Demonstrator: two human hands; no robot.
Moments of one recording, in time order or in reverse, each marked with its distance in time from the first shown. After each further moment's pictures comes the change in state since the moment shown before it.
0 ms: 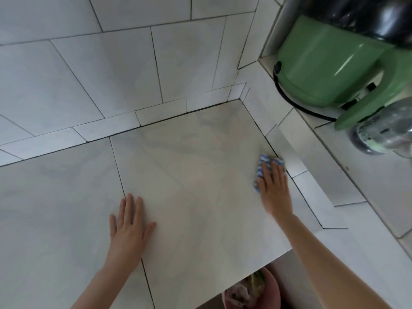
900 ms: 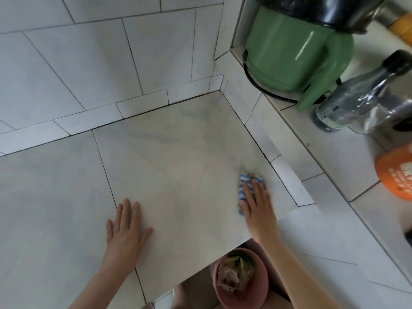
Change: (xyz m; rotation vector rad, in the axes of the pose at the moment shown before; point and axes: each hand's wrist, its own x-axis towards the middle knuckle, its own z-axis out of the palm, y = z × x) left_hand -0.044 0.019 0.013 0.021 -0.051 0.048; right_hand -0.105 -0.010 -0.001 0.125 0.040 0.013
